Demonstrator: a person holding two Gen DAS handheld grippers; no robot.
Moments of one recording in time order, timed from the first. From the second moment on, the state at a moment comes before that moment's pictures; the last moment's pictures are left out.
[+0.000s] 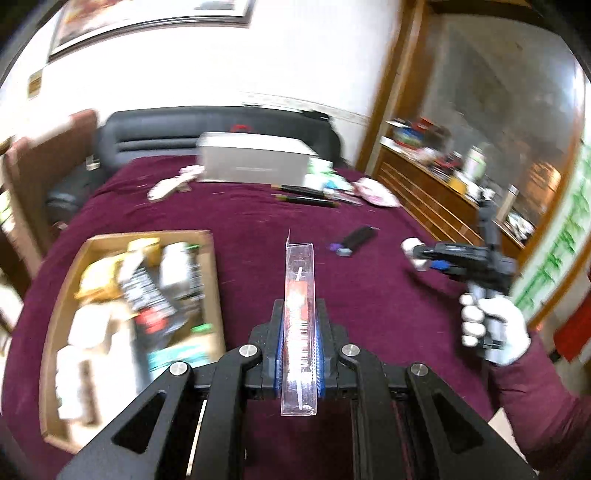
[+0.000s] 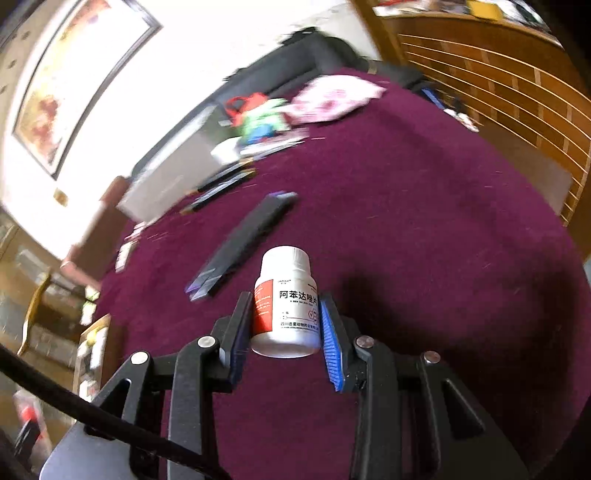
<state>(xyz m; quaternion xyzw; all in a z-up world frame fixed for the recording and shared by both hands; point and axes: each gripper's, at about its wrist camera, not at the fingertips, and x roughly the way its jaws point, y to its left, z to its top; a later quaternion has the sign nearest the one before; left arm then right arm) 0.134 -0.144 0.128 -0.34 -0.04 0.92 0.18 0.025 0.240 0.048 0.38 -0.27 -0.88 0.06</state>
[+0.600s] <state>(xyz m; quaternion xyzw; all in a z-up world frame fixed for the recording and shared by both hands) 0.136 -0.294 0.059 -0.37 -0.12 0.92 0.04 0.049 -0.039 0.076 0.44 -0.17 -0.84 0.27</state>
